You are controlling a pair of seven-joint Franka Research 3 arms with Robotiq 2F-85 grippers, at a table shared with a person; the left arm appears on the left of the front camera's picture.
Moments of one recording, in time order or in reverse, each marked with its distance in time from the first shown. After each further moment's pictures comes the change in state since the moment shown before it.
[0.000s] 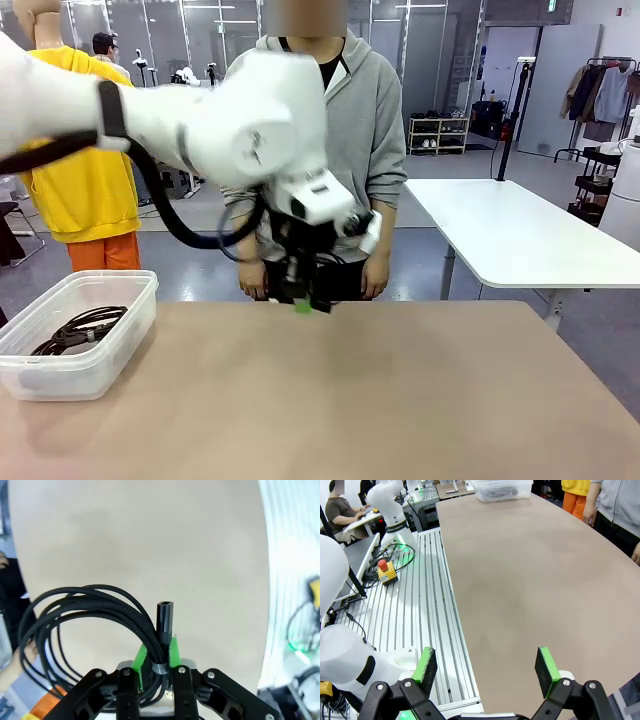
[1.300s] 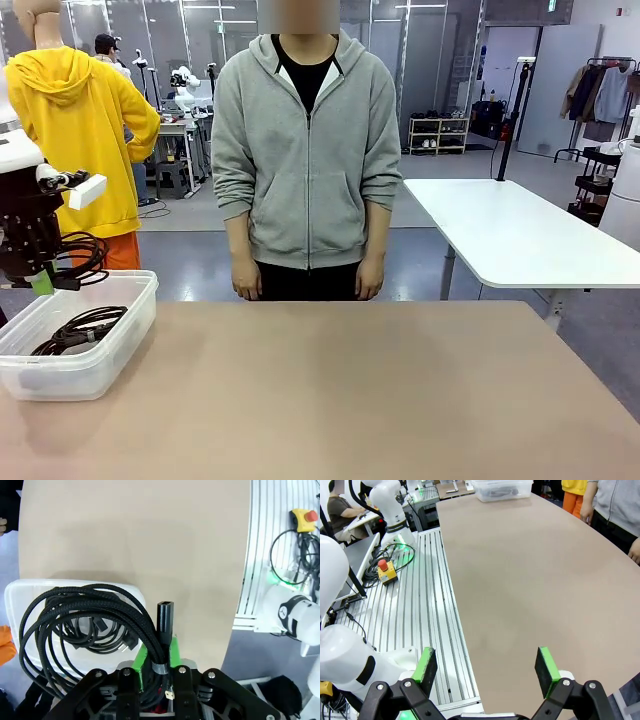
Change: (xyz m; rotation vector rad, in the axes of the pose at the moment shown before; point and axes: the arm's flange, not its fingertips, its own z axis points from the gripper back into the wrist) left arm -0.349 -0.083 0.058 -0.062 -0.008 0.292; right arm 0.000 0.000 0.000 0.000 0.001 0.000
